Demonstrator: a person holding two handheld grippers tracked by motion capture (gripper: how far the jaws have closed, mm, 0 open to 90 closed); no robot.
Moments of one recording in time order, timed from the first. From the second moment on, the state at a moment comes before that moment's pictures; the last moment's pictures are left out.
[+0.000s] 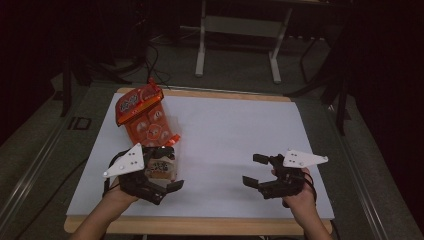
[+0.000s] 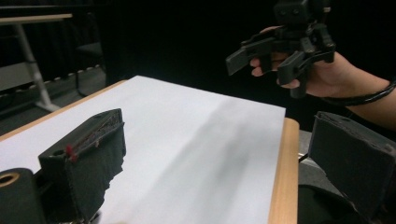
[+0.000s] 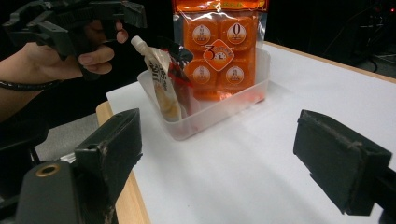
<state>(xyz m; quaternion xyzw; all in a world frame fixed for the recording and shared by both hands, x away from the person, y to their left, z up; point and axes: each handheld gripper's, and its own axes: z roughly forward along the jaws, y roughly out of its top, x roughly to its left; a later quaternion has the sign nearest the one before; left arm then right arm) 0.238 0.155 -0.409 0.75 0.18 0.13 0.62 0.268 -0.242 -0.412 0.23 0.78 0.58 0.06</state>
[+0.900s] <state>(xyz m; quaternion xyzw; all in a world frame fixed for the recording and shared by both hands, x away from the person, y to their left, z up) 0.235 0.111 -0.454 0.78 0.16 0.06 0.60 0.258 -0.254 -0.434 0.26 0.79 0.55 0.07</state>
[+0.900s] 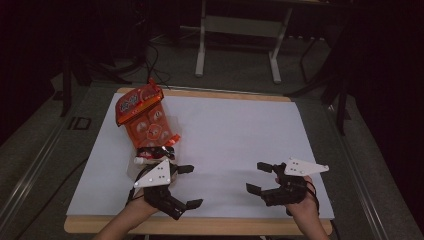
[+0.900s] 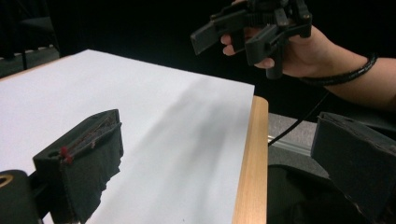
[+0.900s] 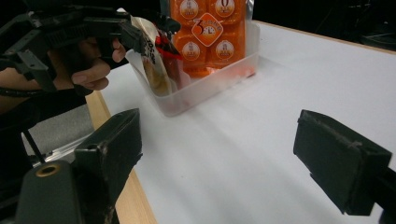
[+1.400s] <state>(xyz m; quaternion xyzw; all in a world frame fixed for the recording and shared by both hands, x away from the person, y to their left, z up) 0.227 0.109 -0.480 0.80 0.16 0.06 0.57 0.257 -0.253 -0.454 0.26 0.80 0.54 0.06</state>
